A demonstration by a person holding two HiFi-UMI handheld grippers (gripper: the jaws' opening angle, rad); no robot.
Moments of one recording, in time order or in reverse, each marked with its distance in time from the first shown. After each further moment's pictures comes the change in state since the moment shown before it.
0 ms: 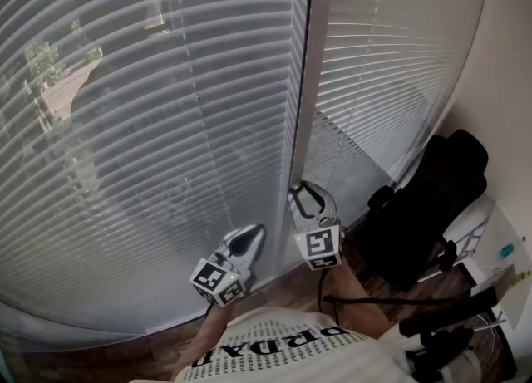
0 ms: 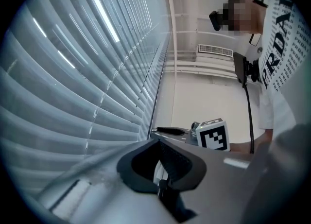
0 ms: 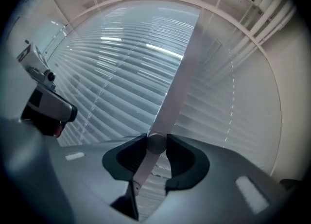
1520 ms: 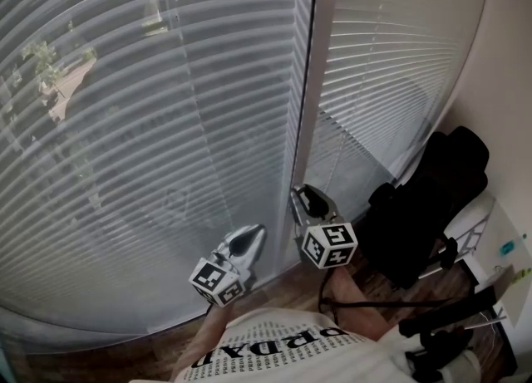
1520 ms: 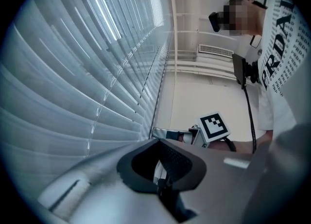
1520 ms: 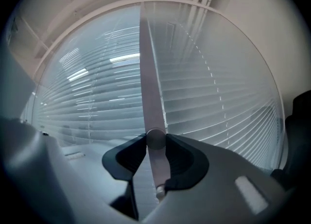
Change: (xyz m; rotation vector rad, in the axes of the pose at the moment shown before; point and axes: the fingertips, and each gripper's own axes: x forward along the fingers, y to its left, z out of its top) left arm 0.002 0.008 0.001 -0.012 0.013 -0.019; right arm 0.002 -0.007 -0.009 0.564 -0.014 0.015
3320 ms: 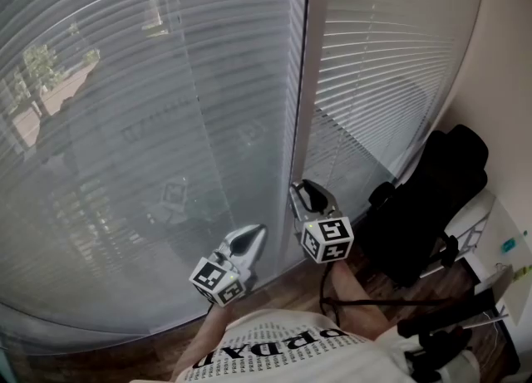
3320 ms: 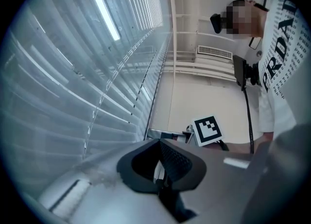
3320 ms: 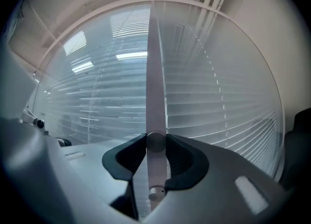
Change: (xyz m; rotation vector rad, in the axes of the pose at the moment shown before) left arm -0.005 -0.013 0.003 -0.011 -0.007 -0.013; right arm 0.000 0.000 0.003 -0.111 0.010 0.000
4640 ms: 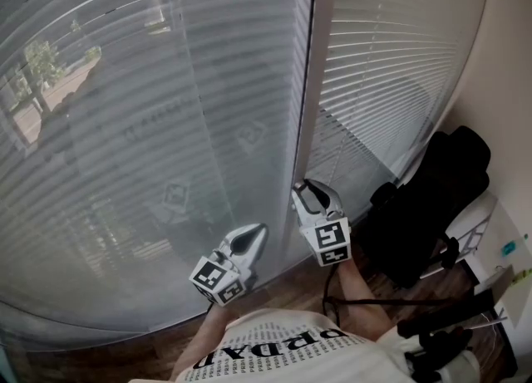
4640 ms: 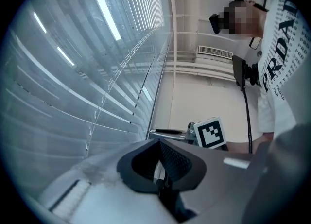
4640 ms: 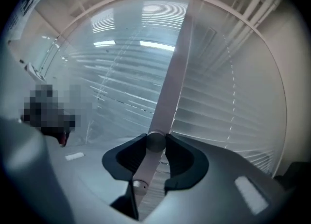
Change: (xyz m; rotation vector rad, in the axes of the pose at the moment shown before) left arm 0.001 0.004 0.002 0.004 -0.001 0.002; right arm 0.001 0.008 0.000 -0.336 0.075 0.036
